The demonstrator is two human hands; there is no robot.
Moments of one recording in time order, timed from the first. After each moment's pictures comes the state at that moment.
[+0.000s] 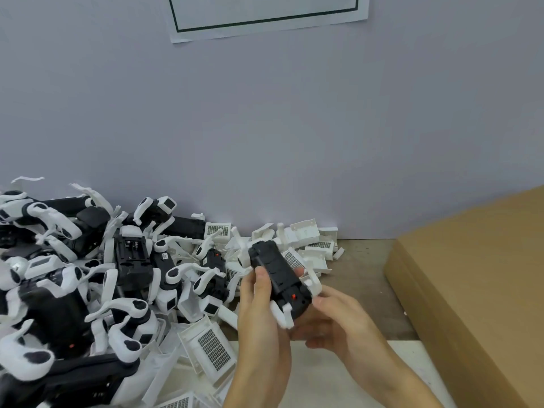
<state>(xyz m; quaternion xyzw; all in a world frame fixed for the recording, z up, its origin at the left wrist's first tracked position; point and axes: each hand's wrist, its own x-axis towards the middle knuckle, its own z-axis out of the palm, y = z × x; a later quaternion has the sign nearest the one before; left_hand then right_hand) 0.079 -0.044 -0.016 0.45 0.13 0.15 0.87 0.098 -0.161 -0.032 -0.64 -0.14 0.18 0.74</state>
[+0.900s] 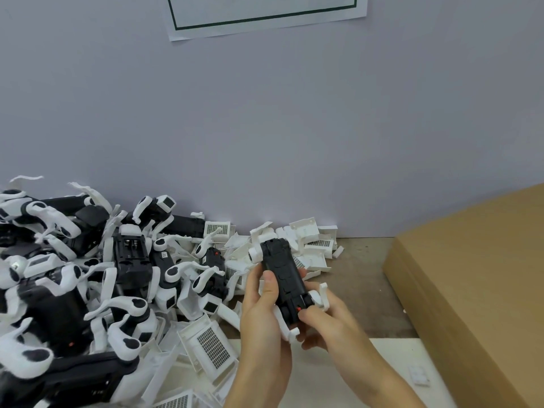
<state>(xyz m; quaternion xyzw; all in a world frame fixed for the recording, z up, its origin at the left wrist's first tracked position) 0.075 -0.043 -0.018 0.48 0.09 0.12 0.86 0.086 -0.147 -0.027 -0.67 -0.14 0.14 0.72</state>
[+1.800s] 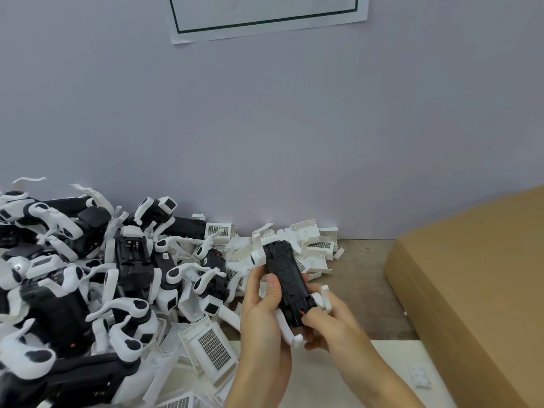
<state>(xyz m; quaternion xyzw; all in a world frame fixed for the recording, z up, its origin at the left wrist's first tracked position) 0.073 -0.040 -0.015 0.48 0.07 0.11 0.87 0.086 -0.146 -0.027 -0.67 -0.14 0.14 0.72</state>
